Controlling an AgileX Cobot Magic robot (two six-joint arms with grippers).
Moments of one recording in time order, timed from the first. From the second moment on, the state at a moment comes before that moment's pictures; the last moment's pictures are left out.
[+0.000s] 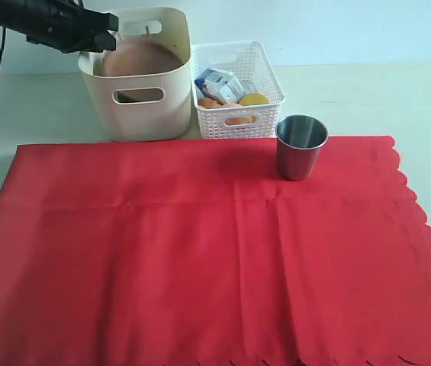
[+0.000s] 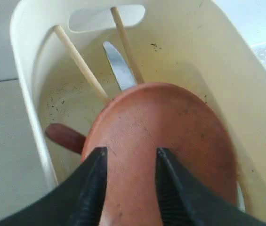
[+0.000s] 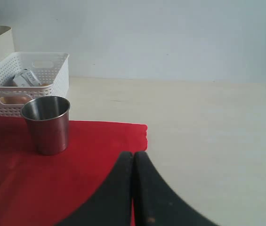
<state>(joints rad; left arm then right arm) -0.11 2.25 -1.84 -0.79 0.58 0.65 -0.02 0.01 0.00 0.24 0.30 -0.26</state>
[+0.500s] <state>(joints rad) -0.11 2.03 -1.87 -0.79 0.72 0.63 -0.02 0.01 0.00 0.24 0.30 -0.26</state>
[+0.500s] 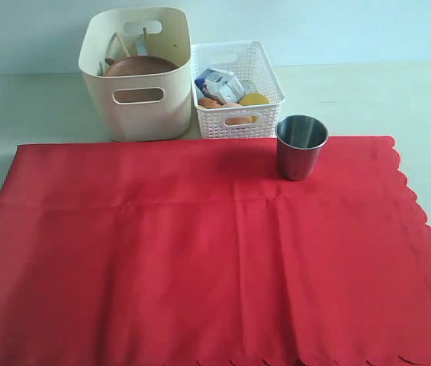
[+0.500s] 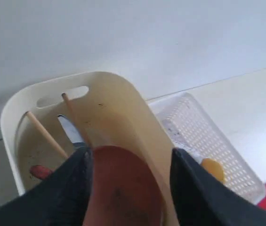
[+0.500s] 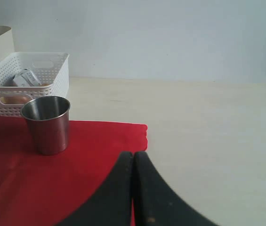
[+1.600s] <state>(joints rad) -0.60 1.98 -1.86 -0.51 1.00 0.19 -0.02 0.01 0.00 0.24 0.30 -0.26</state>
